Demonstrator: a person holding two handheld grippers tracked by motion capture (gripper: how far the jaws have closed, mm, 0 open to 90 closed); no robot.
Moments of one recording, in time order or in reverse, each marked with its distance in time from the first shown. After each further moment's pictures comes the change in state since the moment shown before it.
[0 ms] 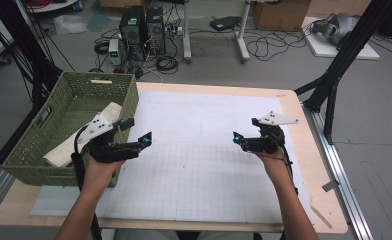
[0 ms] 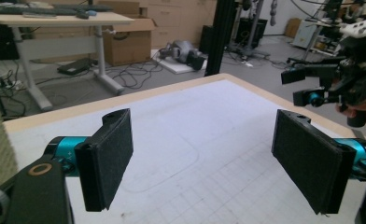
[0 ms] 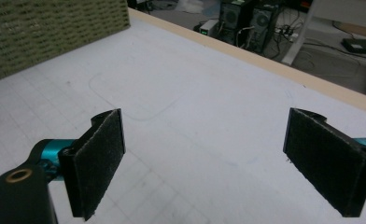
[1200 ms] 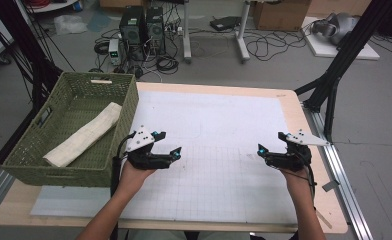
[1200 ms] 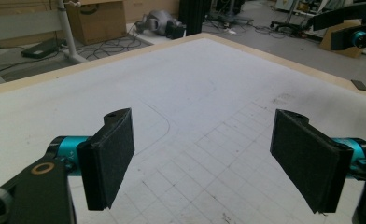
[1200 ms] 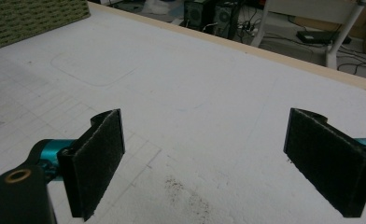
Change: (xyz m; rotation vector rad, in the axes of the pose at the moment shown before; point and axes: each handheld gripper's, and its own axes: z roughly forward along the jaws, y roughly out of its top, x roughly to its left) left arm -0.022 -0.056 0.067 0.108 -0.071 0.059; right arm -0.020 -0.045 -0.054 -0.023 -0.124 0.052
